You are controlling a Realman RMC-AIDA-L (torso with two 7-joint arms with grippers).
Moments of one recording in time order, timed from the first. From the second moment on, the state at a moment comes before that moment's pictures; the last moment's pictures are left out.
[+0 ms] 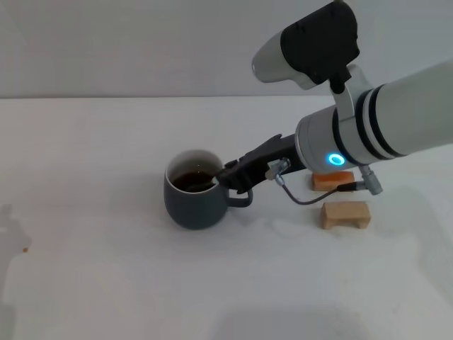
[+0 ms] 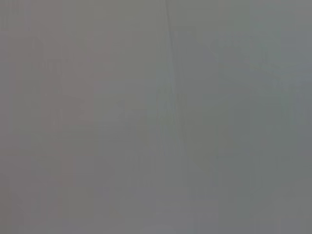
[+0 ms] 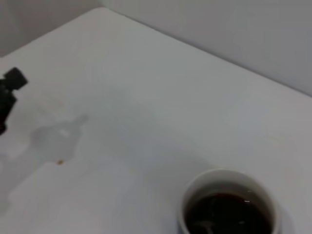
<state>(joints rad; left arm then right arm) -0.13 -2.07 -0.80 -0.25 2.18 1.36 0.07 0.65 2.08 1.41 1.39 -2.37 1.13 -0.30</state>
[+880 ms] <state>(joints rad) -0.13 -2.06 -0.80 -0.25 2.18 1.37 0.07 0.70 2.08 1.35 1.29 -2.27 0.95 -0.33</state>
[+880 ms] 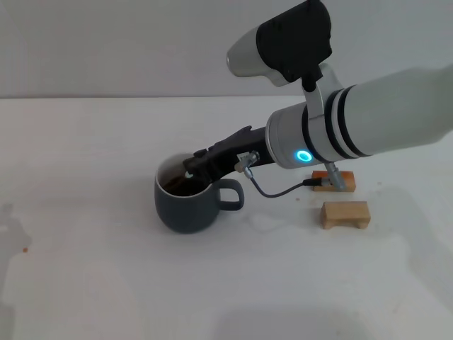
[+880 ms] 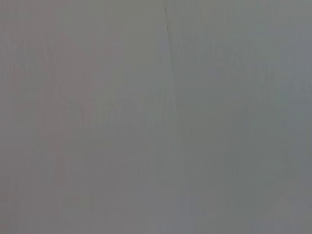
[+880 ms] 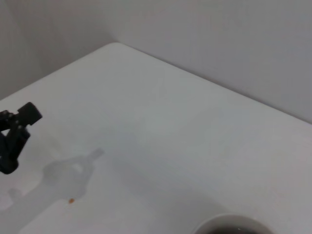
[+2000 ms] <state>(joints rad) -0.13 -2.06 -0.81 -0.25 2.18 1.38 0.07 0.08 2.07 0.94 1.20 -2.34 -0.77 -0.79</state>
